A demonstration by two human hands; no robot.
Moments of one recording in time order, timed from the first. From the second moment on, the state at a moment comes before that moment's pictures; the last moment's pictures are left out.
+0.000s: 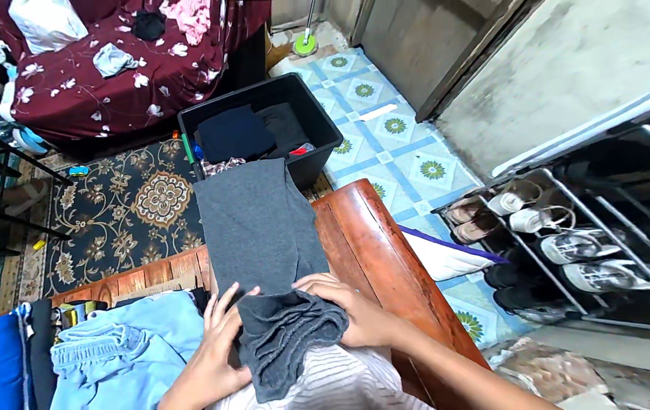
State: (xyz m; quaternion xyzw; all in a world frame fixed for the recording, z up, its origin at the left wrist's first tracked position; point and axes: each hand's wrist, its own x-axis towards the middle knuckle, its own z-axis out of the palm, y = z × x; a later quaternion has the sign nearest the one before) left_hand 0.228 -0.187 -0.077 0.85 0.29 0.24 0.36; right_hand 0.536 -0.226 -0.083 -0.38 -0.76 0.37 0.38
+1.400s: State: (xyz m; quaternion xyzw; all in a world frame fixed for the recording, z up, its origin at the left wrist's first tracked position) left_hand 0.328 0.073 -0.091 0.64 0.72 0.20 0.20; right_hand 0.532 0.023 -0.112 -0.72 -0.54 0.30 0.32
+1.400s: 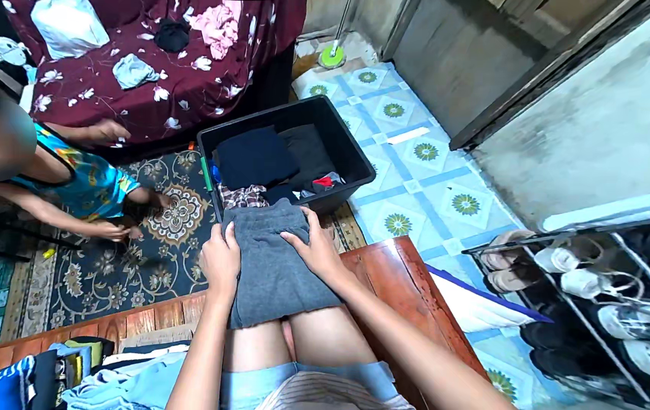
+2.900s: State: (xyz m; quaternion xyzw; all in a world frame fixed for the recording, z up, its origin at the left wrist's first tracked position) left_hand 0.157 -0.120 0.035 0.48 0.48 0.60 0.42; right_hand 0.444 -0.024 0.044 -0.33 -0.68 0.49 0.45
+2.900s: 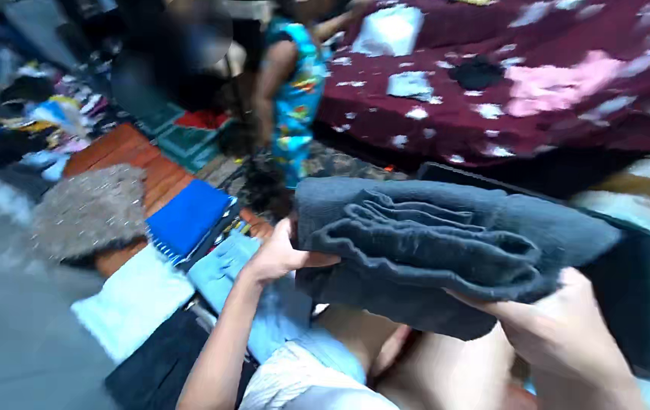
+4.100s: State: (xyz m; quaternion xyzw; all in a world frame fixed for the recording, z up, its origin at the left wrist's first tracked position) left_hand -0.052 -0.404 -0.161 -0.31 0.82 0.48 0.04; right_hand 0.360 -0.080 -0.080 -0.24 -0.88 0.32 0.25
